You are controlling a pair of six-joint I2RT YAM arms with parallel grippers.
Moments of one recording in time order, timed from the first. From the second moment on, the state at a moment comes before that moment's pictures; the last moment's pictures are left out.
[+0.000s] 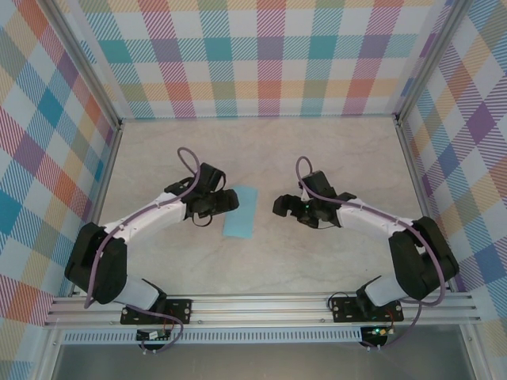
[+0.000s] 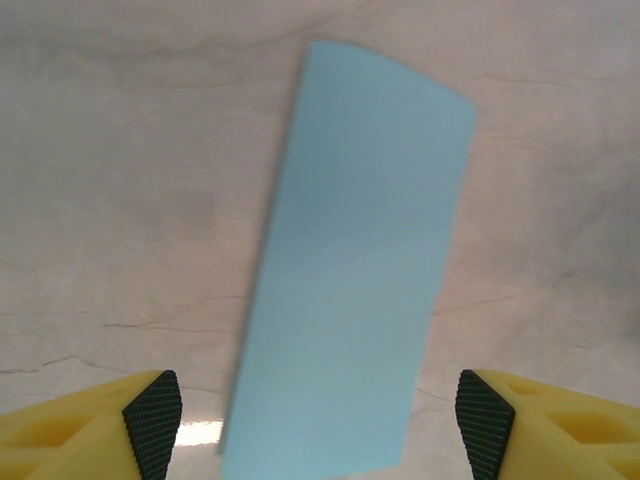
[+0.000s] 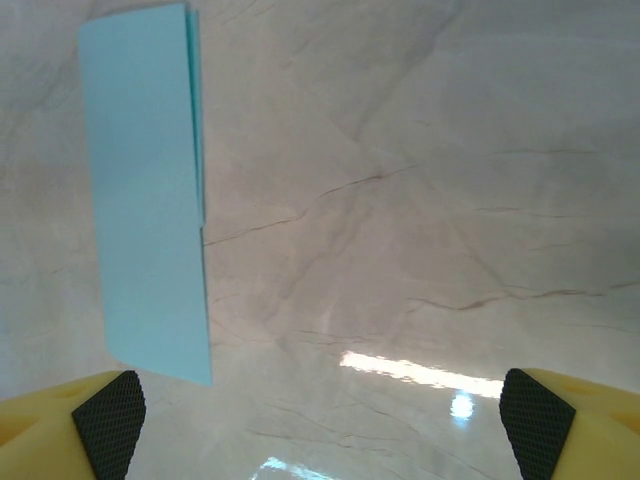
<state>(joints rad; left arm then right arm) -0.52 1.46 0.93 -0.52 0.03 -0.74 0.55 1.47 0.80 -0.30 -0.33 0.76</state>
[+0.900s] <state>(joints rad) -0.58 1.61 0.86 -0.40 0.22 -0.82 0.57 1.53 0.86 -0.29 -0.36 0.76</state>
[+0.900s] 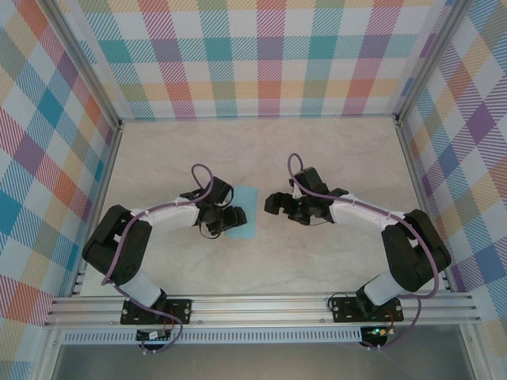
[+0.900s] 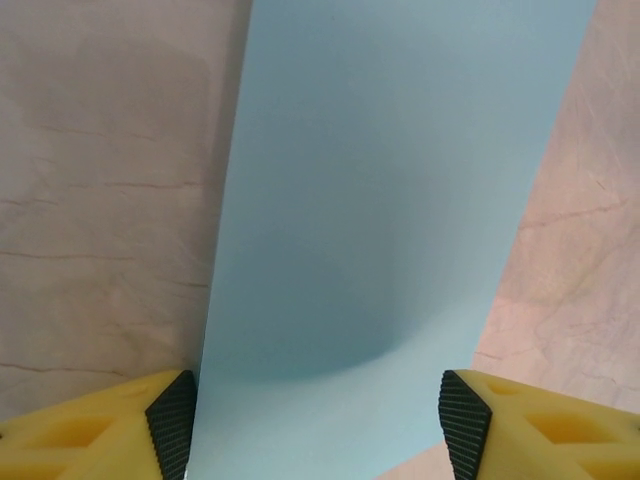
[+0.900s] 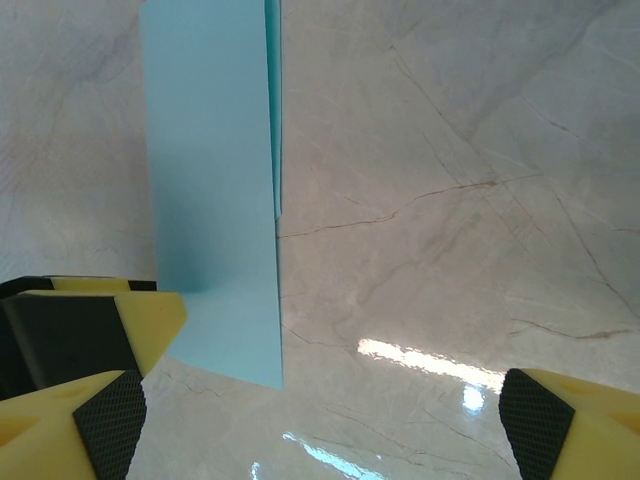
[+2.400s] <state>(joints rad) -0.52 1.78 0.98 -0.29 0.16 -0.79 0.64 1.73 0.91 -0.18 -0.54 0.97</state>
